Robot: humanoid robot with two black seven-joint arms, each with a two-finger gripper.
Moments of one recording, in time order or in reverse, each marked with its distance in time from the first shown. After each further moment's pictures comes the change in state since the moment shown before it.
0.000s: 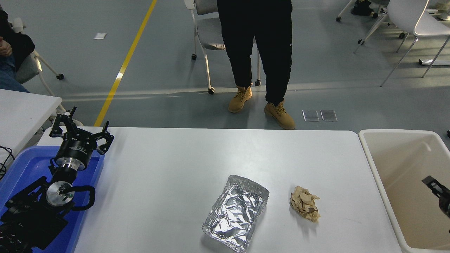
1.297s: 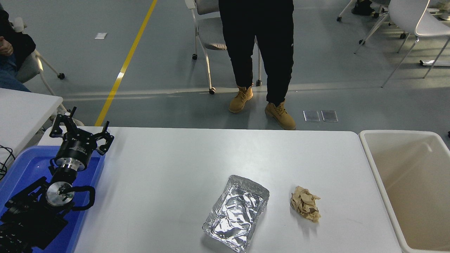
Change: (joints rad) left arm 0.000 0.000 0.000 0.000 0.000 0.000 0.000; right arm 0.425 -0.248 0.685 0.253 0.322 0.073 -0.001
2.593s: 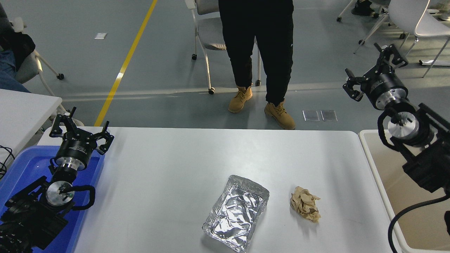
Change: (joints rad) left arm 0.000 0.000 0.000 0.000 0.000 0.000 0.000; right arm -0.311 0.360 0.324 0.347 0.021 0.030 0.139
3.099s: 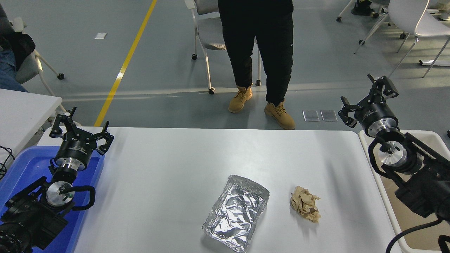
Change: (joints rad) left arm 0.000 0.000 0.000 0.000 0.000 0.001 0.000; right arm -0.093 0.014 -0.002 -0.001 -0.011 0.004 0.047
